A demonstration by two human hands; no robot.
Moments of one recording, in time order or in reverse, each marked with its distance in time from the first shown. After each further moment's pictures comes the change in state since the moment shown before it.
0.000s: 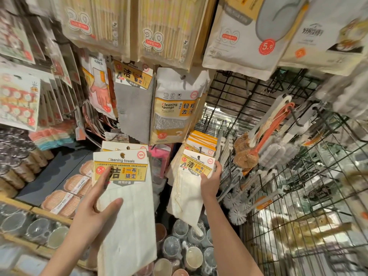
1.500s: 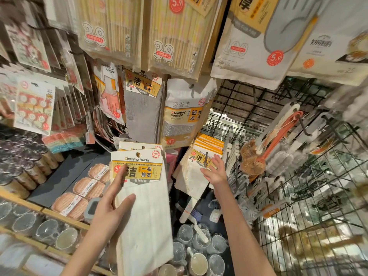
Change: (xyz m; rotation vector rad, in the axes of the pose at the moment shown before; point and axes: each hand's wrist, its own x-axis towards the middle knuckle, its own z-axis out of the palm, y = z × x) left_hand 0.010 0.001 0.013 -0.133 -0.015 -0.004; right_hand 0.024 -0.040 -0.008 0.215 -0.365 0.150
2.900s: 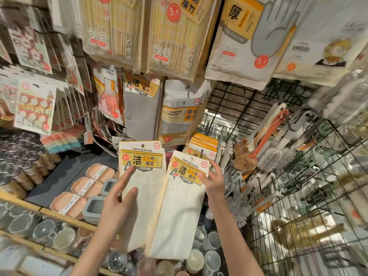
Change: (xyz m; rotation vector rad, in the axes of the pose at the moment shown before) left_hand -0.011 0.004 0.009 -0.020 0.008 -0.035; right_hand -0.083 -0.017 0.011 0.127 0.080 -0.095
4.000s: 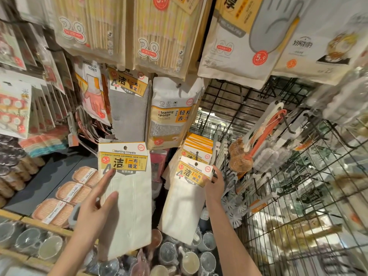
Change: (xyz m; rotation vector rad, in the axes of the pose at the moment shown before) left_hand 0.023 -0.005 -0.009 0.054 0.043 -0.081; right_hand 0.063 0.047 -0.023 -0.209 0.322 0.012
